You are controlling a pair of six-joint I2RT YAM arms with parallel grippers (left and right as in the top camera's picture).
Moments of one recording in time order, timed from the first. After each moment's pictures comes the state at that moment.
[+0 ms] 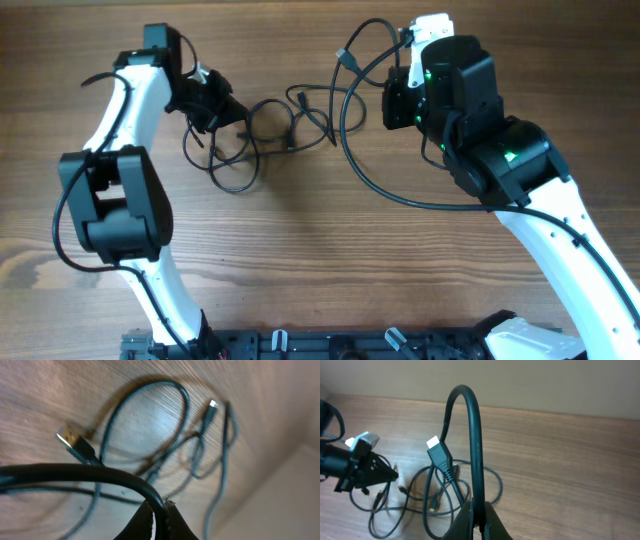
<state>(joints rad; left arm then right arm) 0.05 2.10 1.66 -0.97 0.60 -0.63 0.50 1.38 1.46 -0.68 0.14 0.23</state>
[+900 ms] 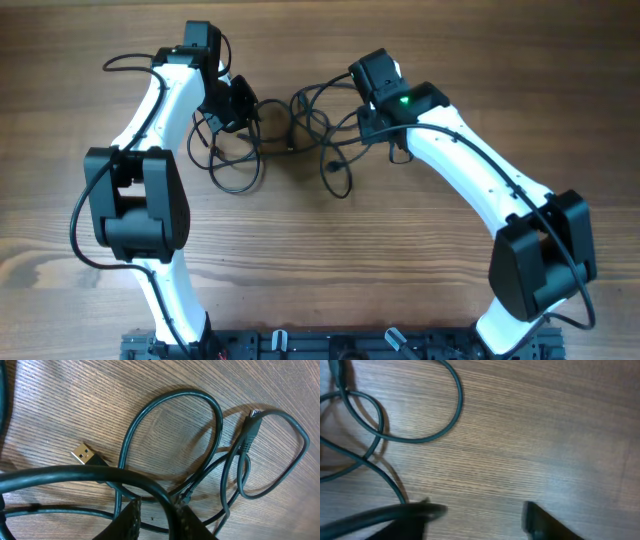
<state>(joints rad) -0.07 2.10 1.66 -0.95 0.32 -0.61 0.49 1.85 1.46 -0.80 0.27 0.27</state>
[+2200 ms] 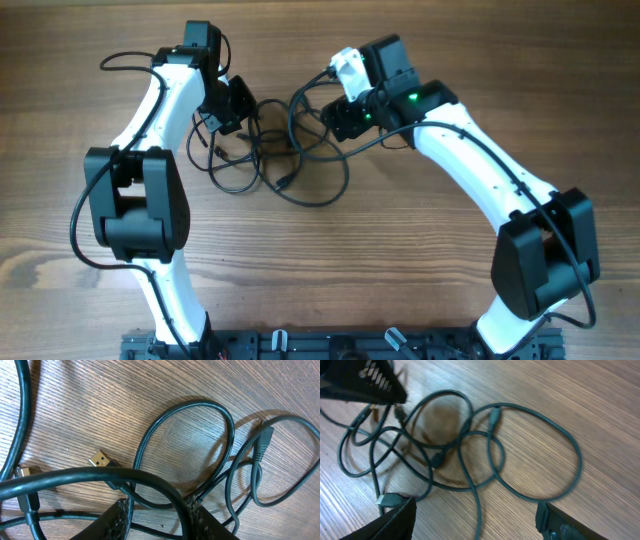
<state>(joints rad) -0.07 2.10 1.66 -0.95 0.26 -0.60 0.47 1.85 1.43 -0.51 -0.24 -0.13</state>
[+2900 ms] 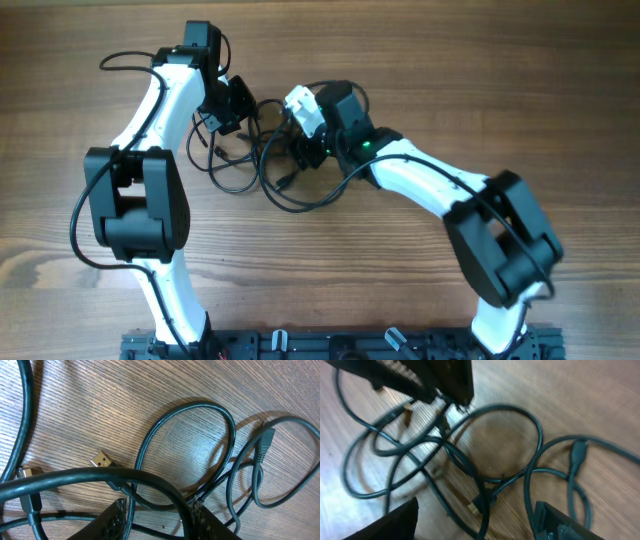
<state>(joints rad) -0.07 2.10 1.66 -0.95 0.25 -0.60 0.62 1.98 1.22 0.01 -0.26 -0.13</state>
